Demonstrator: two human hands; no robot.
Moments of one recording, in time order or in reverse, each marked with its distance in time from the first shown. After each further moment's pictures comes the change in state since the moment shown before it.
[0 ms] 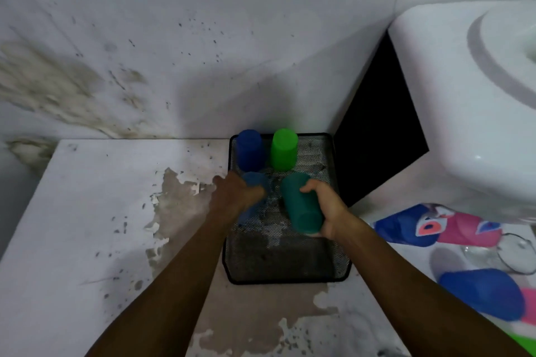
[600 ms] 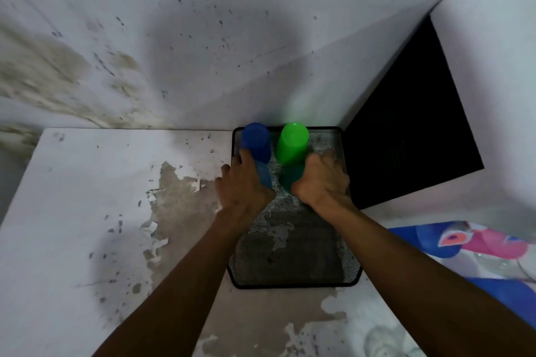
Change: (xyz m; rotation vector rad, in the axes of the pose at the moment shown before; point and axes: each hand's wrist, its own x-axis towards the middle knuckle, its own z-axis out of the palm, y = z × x) left_hand 0.020 0.004 0.007 0.304 0.219 0.254; right_hand 0.009 -0.041 0.049 -1.381 0.594 -0.523
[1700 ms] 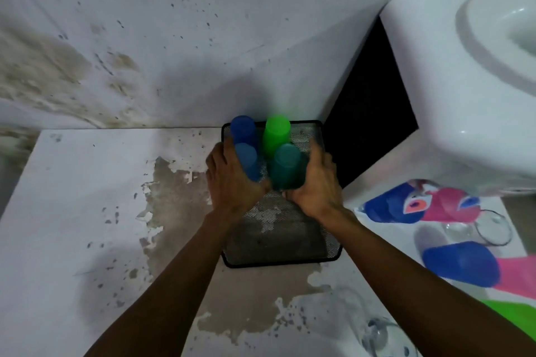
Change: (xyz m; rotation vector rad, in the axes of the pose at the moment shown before) left_hand -0.043 -0.004 0.002 -0.241 0.281 0.163; right_hand -0.057 0.042 0.005 0.314 0.160 -0.135
